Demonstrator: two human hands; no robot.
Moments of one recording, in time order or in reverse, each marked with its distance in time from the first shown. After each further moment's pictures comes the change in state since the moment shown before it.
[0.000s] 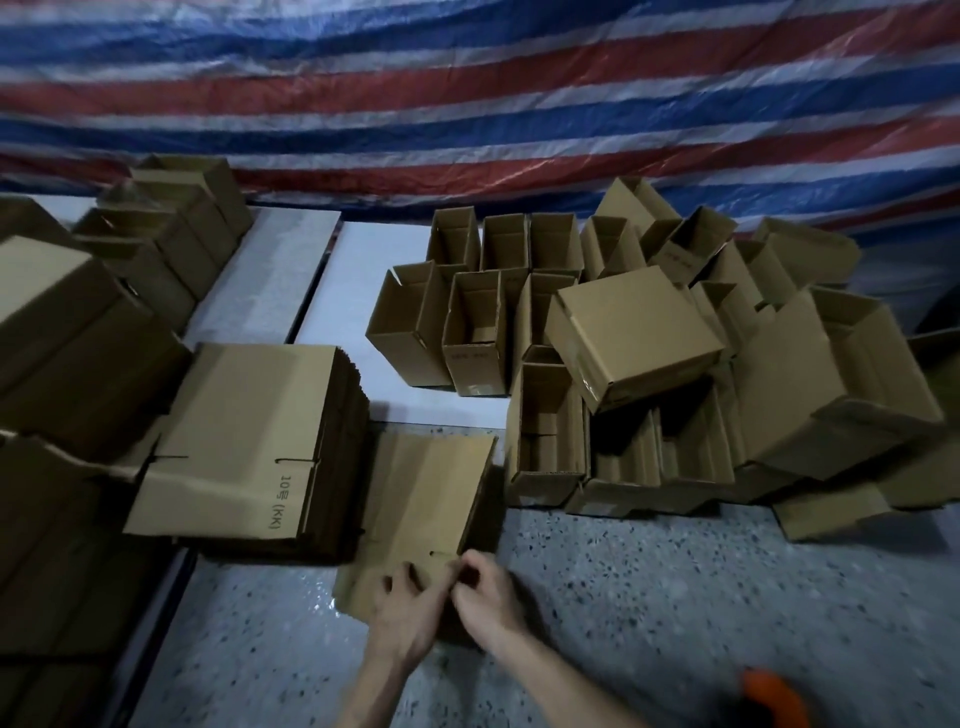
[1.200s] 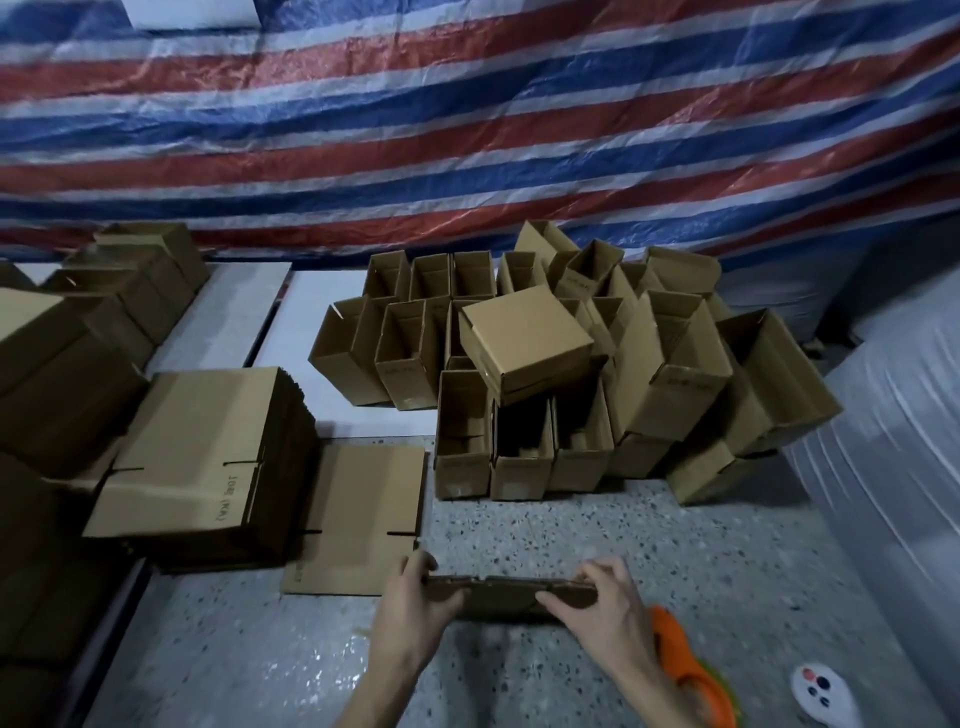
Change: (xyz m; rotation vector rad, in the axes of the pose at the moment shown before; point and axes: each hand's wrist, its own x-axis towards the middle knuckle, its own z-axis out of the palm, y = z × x) left_hand -0.095 0.005 0.072 0.148 0.172 0.526; right_hand -0.104 0.131 -0.192 -0.417 0.497 -0.192
